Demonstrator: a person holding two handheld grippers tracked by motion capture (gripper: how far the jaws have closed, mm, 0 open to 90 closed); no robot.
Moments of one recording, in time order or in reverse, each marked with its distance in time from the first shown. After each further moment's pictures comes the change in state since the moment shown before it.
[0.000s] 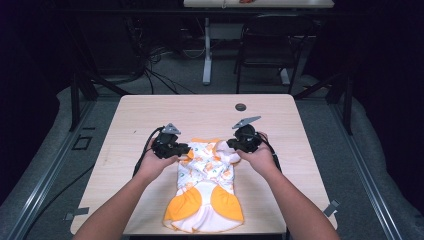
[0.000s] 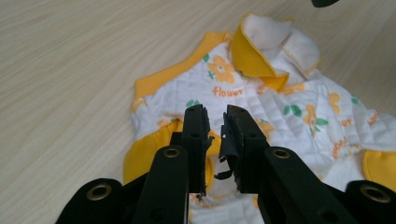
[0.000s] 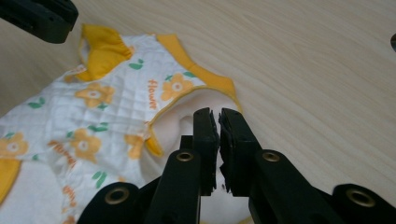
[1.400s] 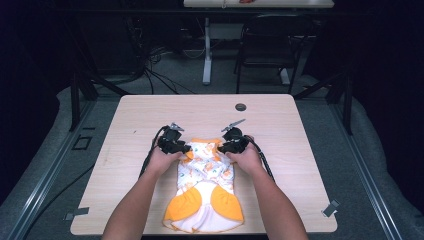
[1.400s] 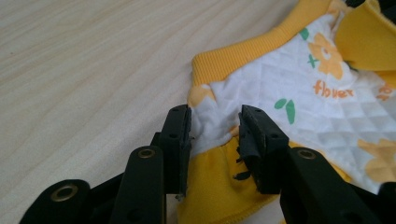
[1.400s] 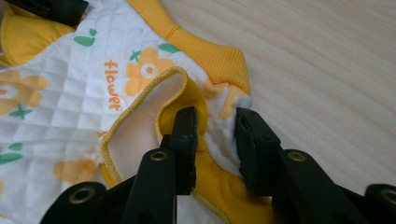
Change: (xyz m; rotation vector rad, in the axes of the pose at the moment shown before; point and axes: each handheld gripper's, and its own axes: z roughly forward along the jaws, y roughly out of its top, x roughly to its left) left arm 0.032 -0.011 0.052 0.107 0.108 -0.068; right arm -0.006 -0.007 0.070 0.121 0.012 0.059
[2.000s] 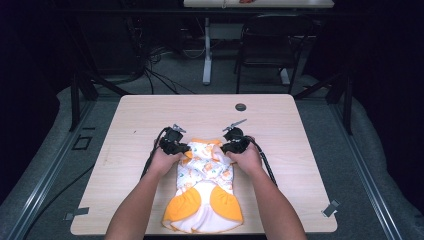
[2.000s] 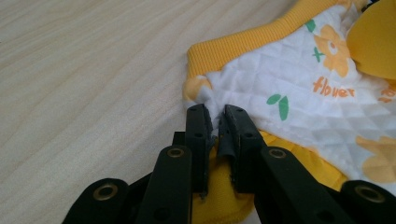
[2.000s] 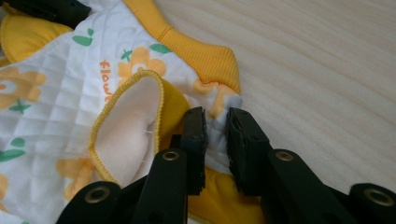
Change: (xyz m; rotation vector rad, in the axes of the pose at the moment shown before) left arm -0.005 0.000 0.003 0.018 0.018 -0.002; right arm 0.000 -0.001 -0.001 0.005 -0.003 0.031
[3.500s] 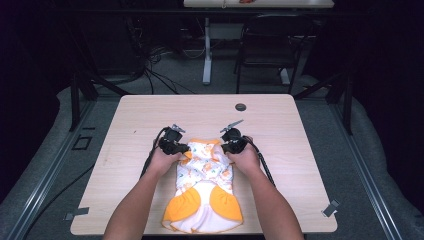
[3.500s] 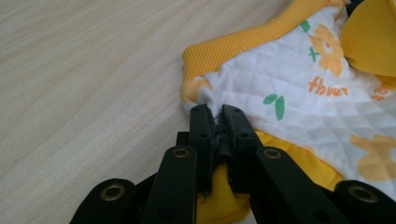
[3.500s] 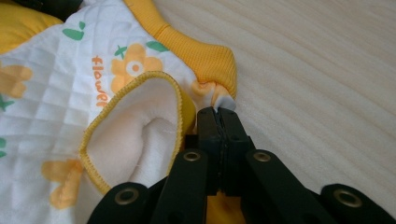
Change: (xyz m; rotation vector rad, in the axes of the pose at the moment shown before) left arm 0.003 0.000 -0.003 0.003 -0.020 -0.003; right arm 0.005 0.002 0.004 0.000 -0.039 -0.045
